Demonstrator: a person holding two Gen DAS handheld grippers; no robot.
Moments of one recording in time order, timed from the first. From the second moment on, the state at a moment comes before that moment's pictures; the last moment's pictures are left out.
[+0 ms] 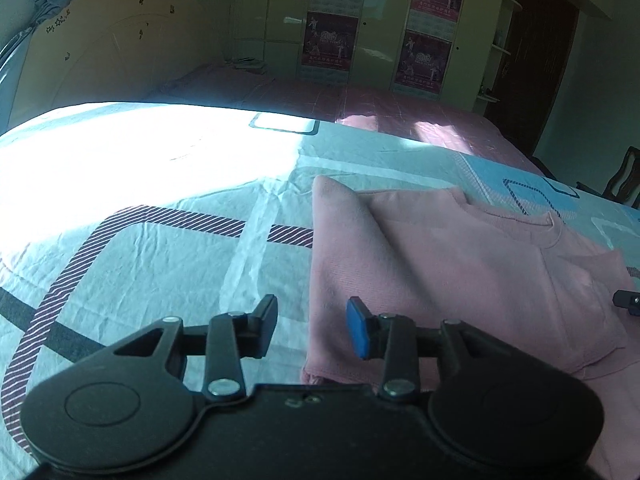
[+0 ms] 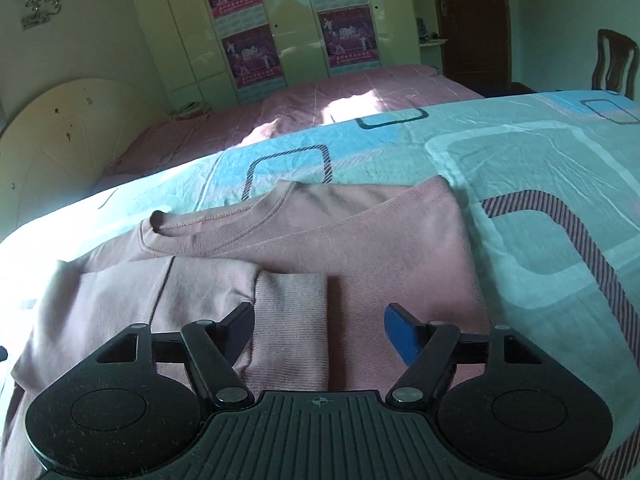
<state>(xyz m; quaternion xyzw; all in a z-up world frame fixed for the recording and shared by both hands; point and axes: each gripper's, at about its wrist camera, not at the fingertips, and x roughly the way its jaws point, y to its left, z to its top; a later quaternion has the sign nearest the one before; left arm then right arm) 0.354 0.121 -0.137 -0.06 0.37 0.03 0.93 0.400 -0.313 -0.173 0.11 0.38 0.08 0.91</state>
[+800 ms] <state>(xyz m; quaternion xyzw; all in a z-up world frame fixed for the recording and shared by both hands) 0.449 0.116 -0.170 -0.07 0.38 0.07 0.92 0.409 -0.305 -0.172 0.09 0.33 0.04 0.94</state>
